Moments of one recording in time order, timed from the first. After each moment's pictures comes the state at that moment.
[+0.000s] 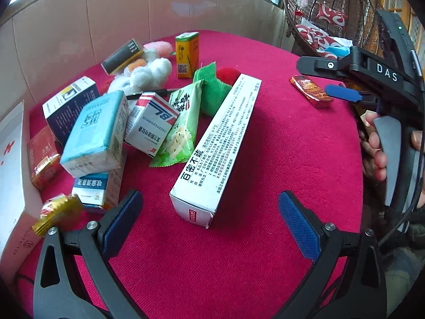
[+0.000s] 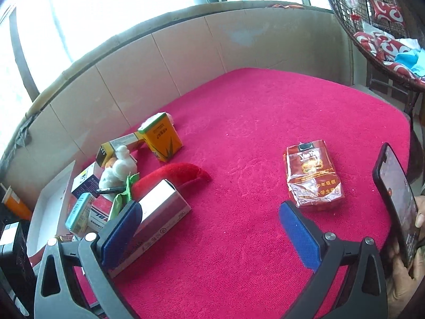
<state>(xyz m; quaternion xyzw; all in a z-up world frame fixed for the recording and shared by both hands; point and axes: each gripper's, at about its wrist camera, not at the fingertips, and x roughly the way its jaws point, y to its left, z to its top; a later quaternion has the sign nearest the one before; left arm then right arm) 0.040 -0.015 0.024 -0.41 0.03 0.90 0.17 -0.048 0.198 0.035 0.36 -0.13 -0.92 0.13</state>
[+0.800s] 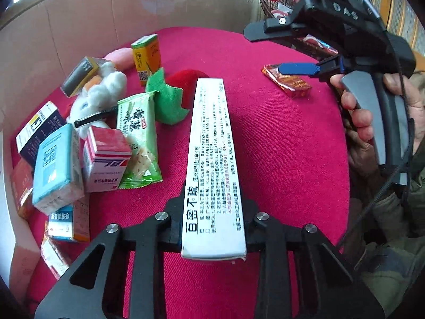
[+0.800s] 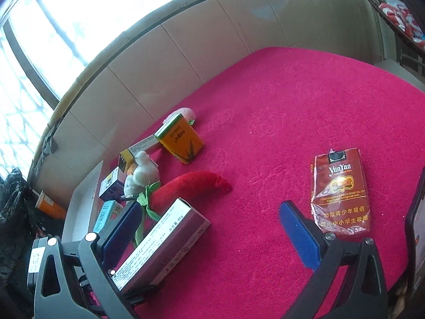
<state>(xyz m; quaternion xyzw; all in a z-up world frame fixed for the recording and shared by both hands) 0.026 0.011 0.034 -0.44 0.06 0.87 0.22 -0.091 0.223 0.038 0.41 -0.19 -0.86 0.22</state>
